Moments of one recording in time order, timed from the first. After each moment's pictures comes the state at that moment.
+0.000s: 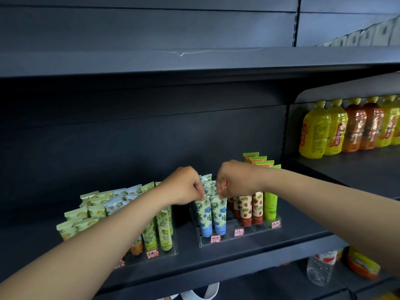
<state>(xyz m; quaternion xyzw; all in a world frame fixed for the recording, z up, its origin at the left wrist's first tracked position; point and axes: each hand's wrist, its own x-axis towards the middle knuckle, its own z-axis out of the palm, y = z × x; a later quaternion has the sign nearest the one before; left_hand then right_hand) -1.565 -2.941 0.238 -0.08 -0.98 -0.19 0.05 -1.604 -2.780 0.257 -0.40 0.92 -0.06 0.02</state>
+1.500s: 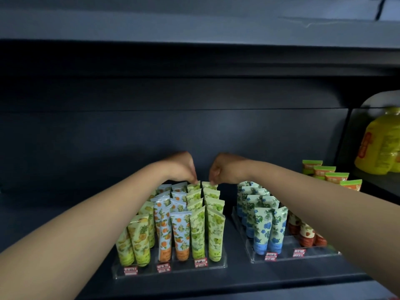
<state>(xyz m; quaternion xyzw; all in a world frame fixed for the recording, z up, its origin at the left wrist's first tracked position) -1.603 -3.075 0.247 0.02 -0.98 -0.19 0.01 -1.650 -2.920 0.253 -0.38 0.92 -0.12 0.05</state>
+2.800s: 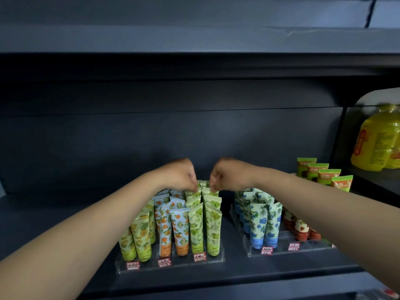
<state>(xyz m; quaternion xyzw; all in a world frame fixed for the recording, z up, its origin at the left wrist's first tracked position) -1.578 -3.066 0.242 -0.02 -0.98 -0.19 0.01 -1.625 -2.904 0.249 -0.41 0.90 -0.13 0.04</state>
